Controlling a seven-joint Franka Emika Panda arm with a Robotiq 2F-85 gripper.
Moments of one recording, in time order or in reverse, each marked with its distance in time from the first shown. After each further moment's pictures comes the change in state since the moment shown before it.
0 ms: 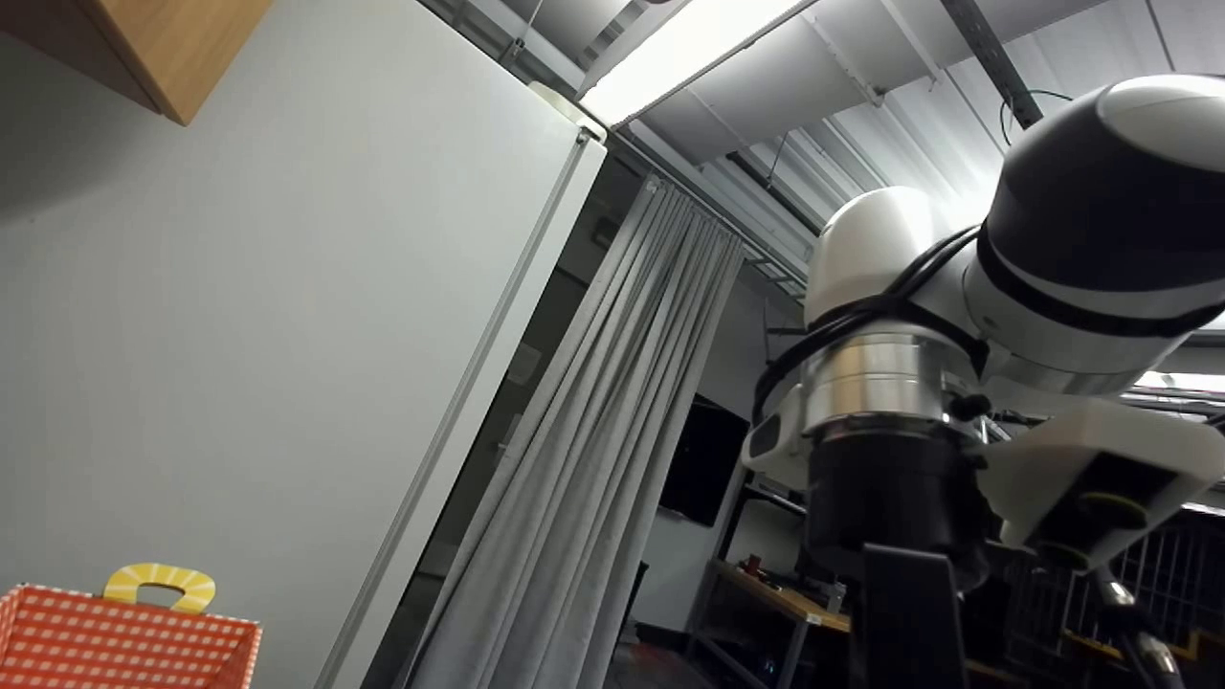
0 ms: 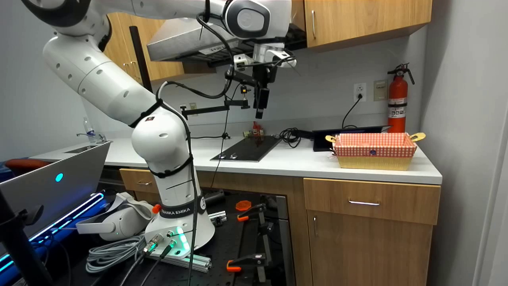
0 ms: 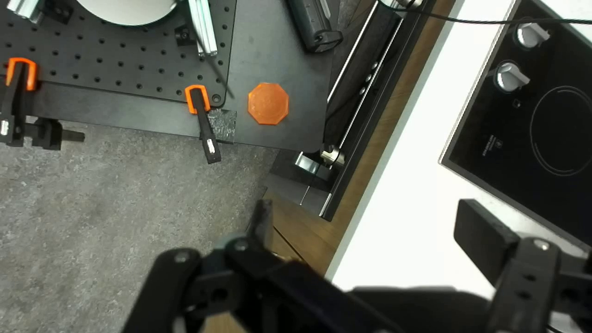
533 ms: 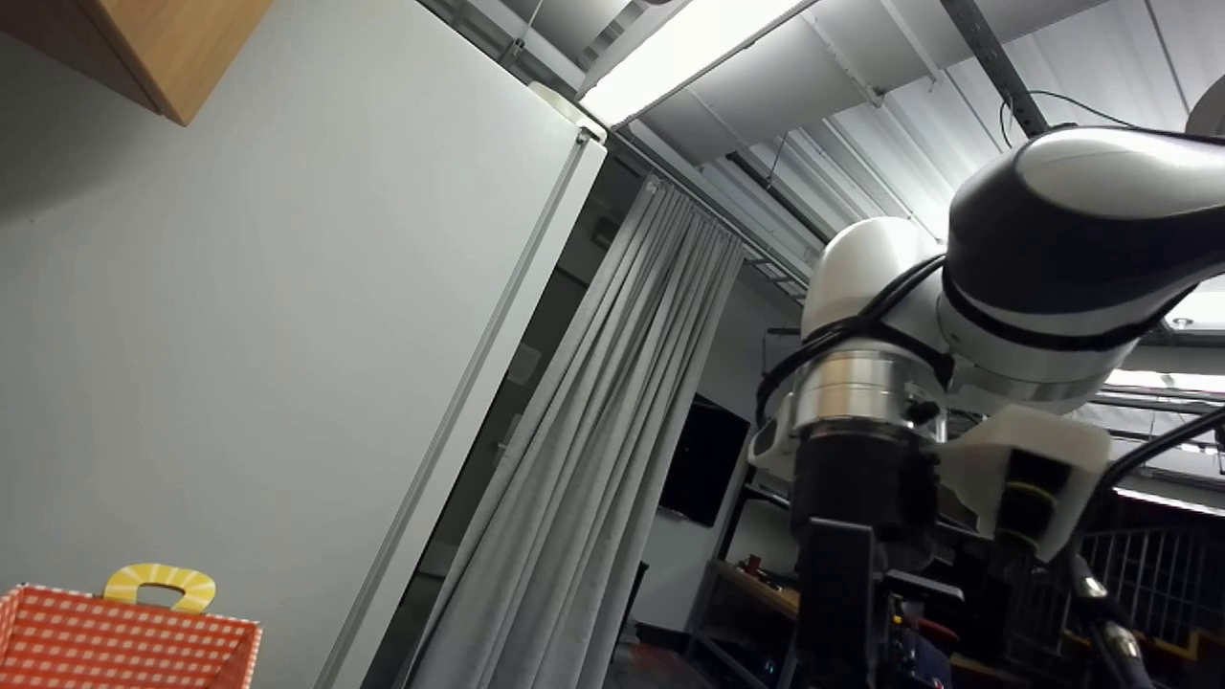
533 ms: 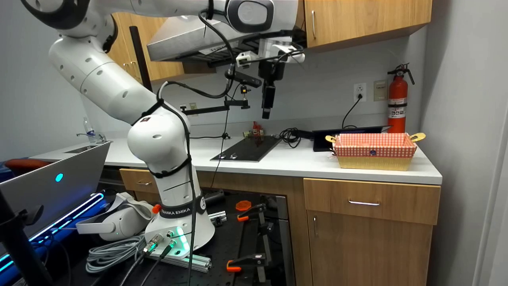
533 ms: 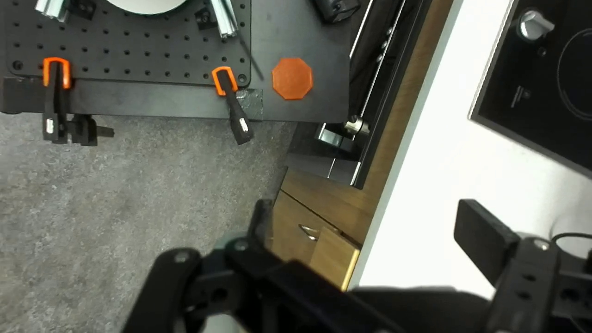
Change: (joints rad) arm -0.109 0.000 -0.022 0.009 -0.043 0.011 -0.001
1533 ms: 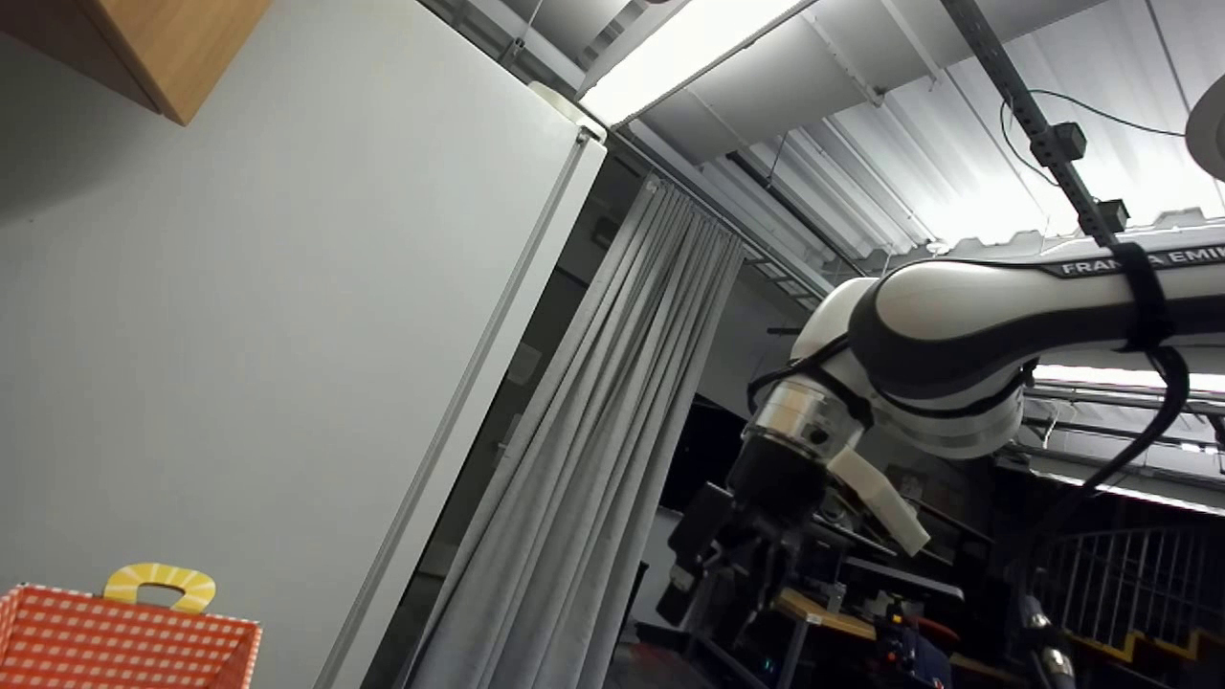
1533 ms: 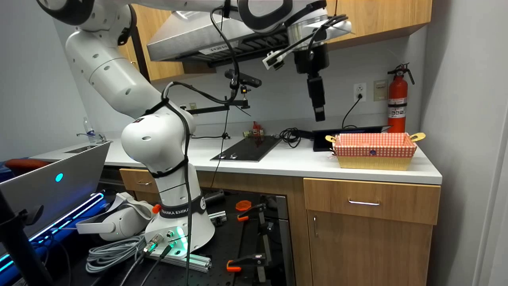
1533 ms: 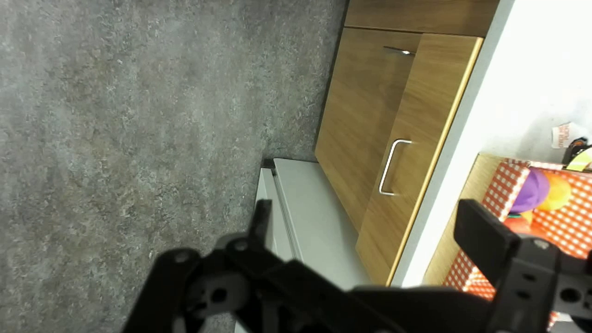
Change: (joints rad) arm -0.170 0.114 -0.110 0.026 -0.187 0.406 -0.052
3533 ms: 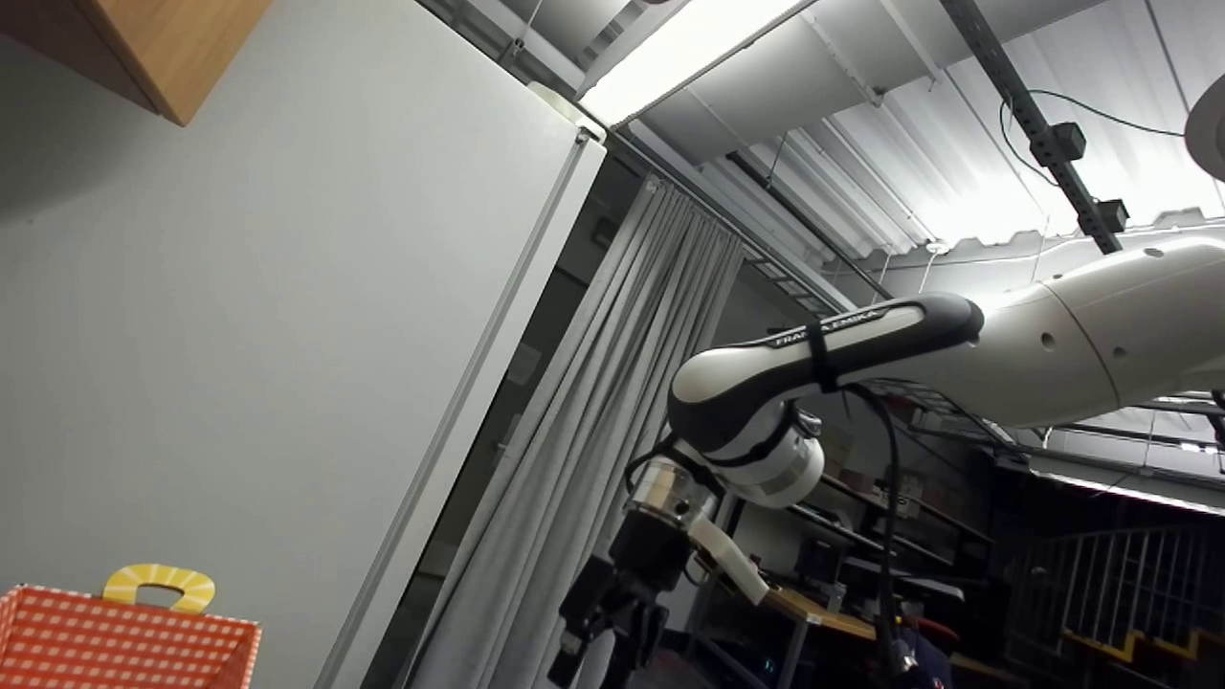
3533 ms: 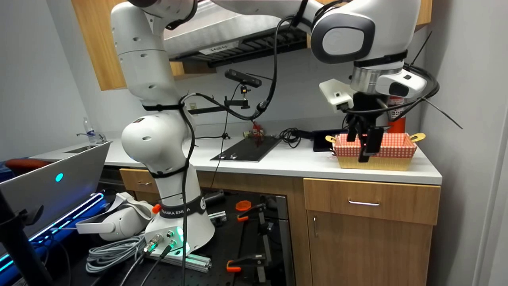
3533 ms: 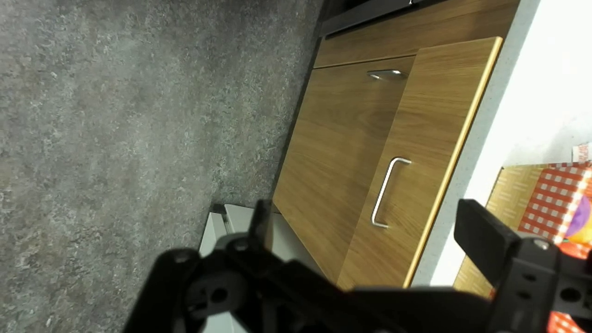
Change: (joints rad) arm 0.002 0.529 -0.095 0.283 0.159 0.002 -0.334
